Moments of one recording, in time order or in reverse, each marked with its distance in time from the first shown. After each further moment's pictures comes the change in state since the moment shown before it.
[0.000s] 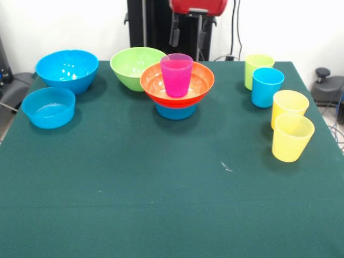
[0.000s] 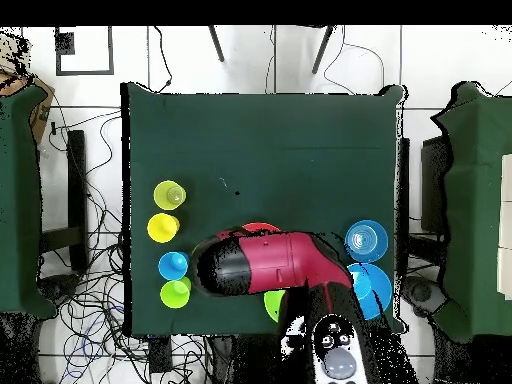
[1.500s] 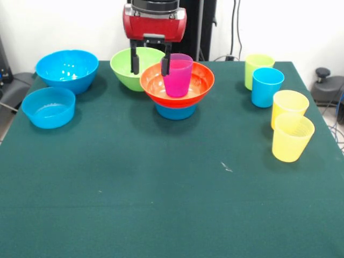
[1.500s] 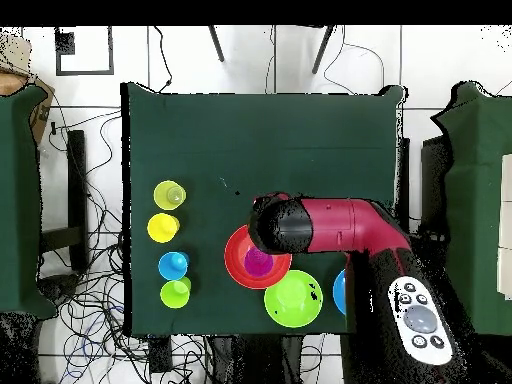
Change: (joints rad) arm -0.233 0.109 0.152 -0.149 -0.030 0.017 0.000
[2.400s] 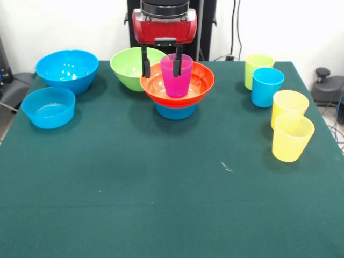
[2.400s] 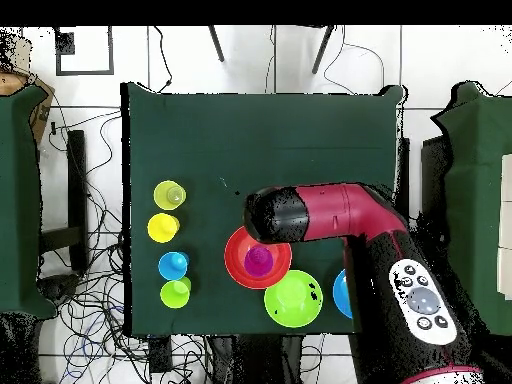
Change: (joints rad) arm -0.074 0.013 0.152 -0.014 -0.057 0.093 -0.001
